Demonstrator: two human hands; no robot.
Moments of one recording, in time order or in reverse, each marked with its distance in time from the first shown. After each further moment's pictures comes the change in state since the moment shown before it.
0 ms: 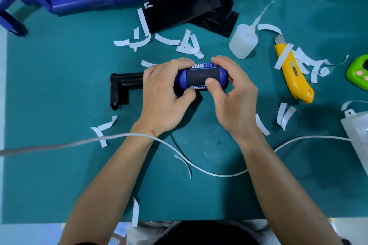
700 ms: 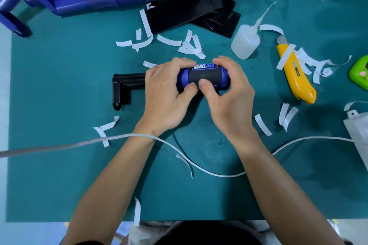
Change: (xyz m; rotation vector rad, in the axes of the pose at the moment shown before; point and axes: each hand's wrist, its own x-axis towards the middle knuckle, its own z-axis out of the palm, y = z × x) left_hand 0.004 0.001 0.000 -0.015 -0.015 -0.067; right_hand -0.004 -0.005 0.010 -0.072 0.061 -0.025
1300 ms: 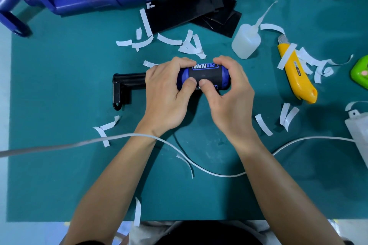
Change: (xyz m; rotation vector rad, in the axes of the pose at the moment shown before) left_hand 0.000 -0.003 0.003 -0.014 0.024 0.005; right_hand -0.001 0.001 0.002 0.026 -0.003 0.021
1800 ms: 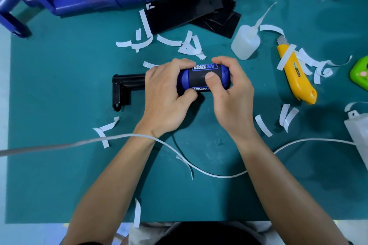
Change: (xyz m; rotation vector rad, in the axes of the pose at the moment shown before) left_hand 0.000 0.004 -0.004 -0.002 -0.054 0.004; right_hand 0.008 -0.011 -0.006 0.091 -0.072 0.168
